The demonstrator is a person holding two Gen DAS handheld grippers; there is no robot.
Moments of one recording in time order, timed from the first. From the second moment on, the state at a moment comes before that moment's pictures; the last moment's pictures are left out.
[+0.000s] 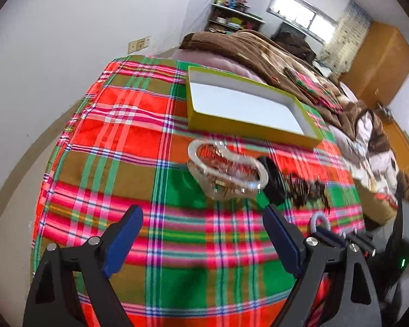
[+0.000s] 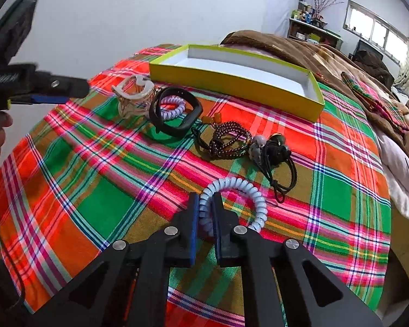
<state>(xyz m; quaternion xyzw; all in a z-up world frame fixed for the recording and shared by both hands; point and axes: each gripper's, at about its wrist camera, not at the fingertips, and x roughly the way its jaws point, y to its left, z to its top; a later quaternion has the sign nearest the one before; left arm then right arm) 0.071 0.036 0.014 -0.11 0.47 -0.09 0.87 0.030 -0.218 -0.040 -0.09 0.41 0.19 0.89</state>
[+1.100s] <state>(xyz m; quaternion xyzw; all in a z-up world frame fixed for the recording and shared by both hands) 0.107 0.007 -0.015 -0.08 0.53 0.02 0.84 0.047 -0.230 -0.017 -0.03 0.37 0.21 0.91</state>
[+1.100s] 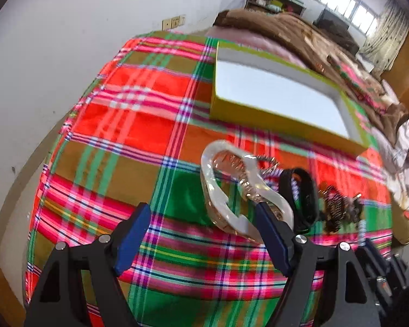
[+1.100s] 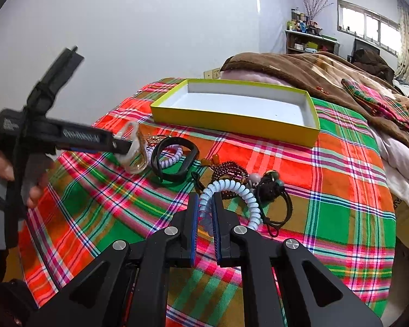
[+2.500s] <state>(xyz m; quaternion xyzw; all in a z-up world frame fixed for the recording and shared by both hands) 0.098 0.003 -0.002 -0.04 0.49 -0.05 0.87 0.052 -0.224 0.007 -0.02 0.34 0.18 0.92</state>
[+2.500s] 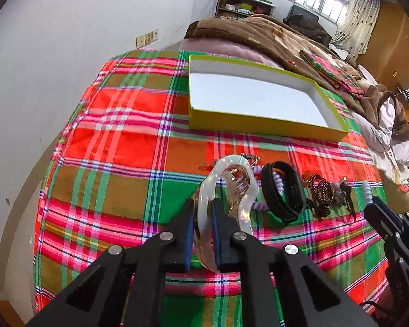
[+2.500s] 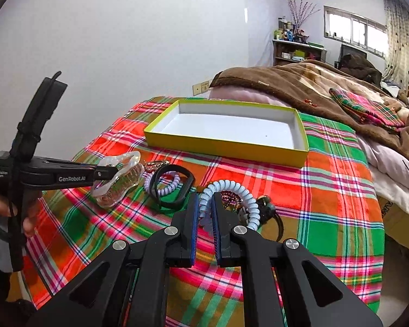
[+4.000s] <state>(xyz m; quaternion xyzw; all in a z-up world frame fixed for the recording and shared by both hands) 0.272 -0.017 0.006 -0.05 0.47 -0.09 0.88 0.290 -0.235 -0.010 -0.07 0.41 0.12 0.90</state>
